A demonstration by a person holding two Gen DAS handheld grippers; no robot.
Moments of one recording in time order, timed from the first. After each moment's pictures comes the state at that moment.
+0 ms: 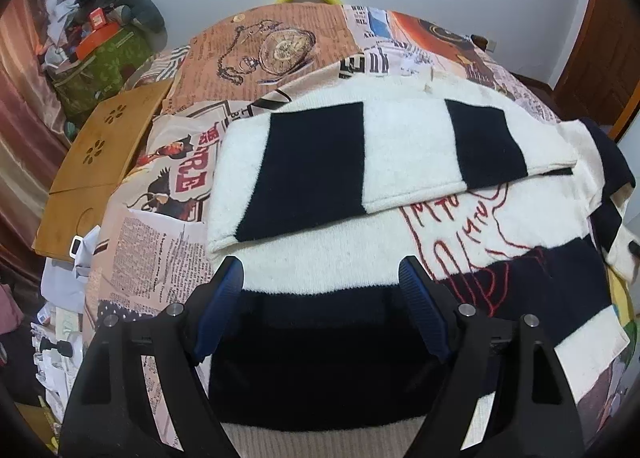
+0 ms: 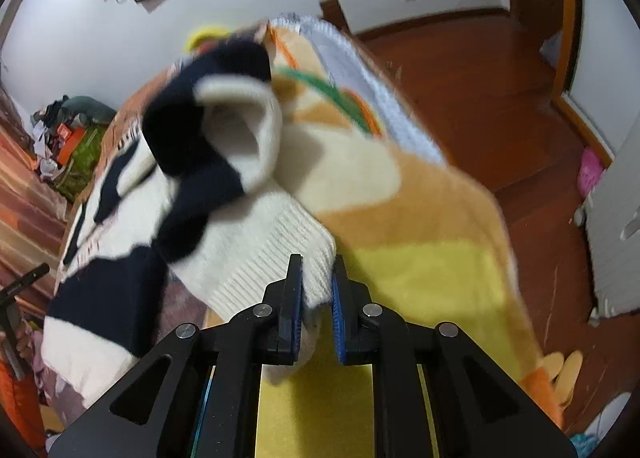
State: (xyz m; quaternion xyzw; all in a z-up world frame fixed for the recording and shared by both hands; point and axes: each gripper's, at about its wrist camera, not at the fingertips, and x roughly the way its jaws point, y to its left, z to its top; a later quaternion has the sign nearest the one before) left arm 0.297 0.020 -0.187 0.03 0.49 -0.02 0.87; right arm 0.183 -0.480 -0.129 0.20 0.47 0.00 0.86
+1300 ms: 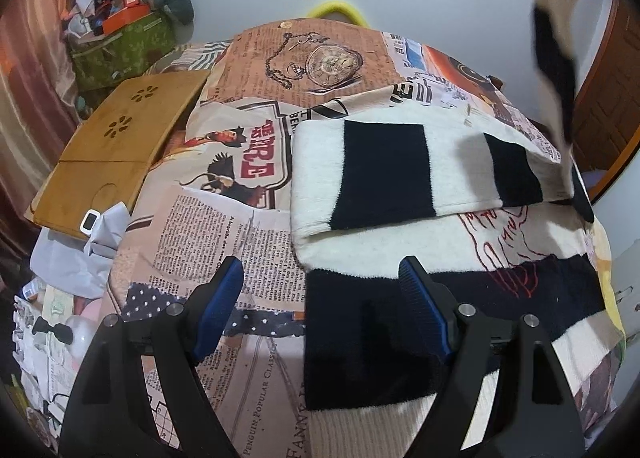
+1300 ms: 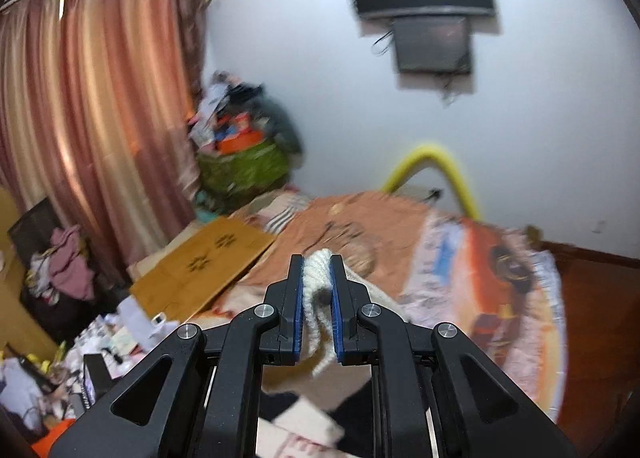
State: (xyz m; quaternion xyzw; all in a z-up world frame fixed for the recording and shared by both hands) left arm 0.272 0.108 -0.185 -0.04 0.46 -0.02 0.89; right arm 0.348 -0.151 0.066 -0.01 0.31 0.32 0.90
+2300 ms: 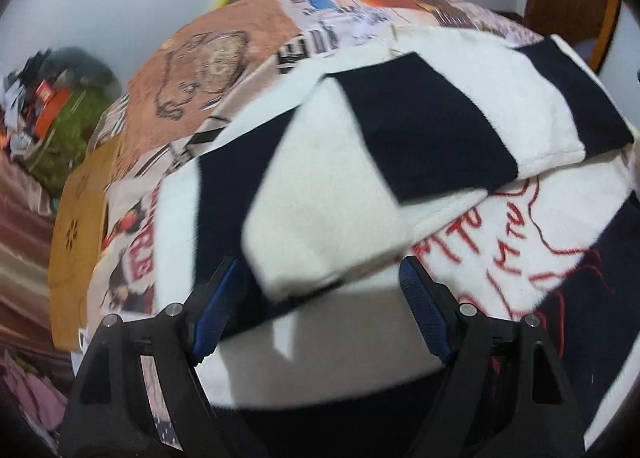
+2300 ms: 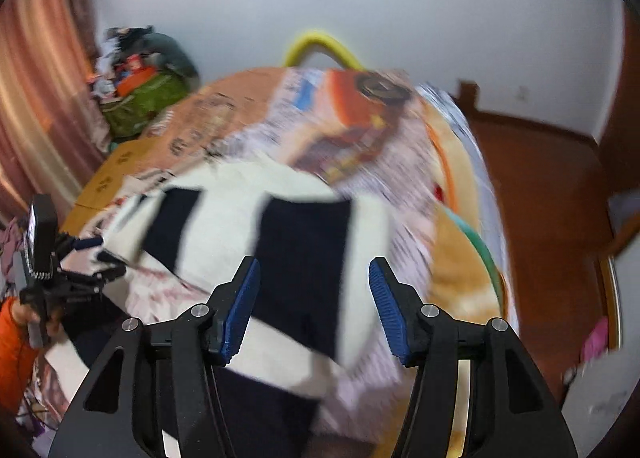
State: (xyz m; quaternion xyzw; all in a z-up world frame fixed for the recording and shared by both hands) left arm 0.374 -0.036 -0.237 0.17 0.50 -0.08 0.84; right arm 0.283 -0.368 -0.069 0.04 0.45 0.13 0.88
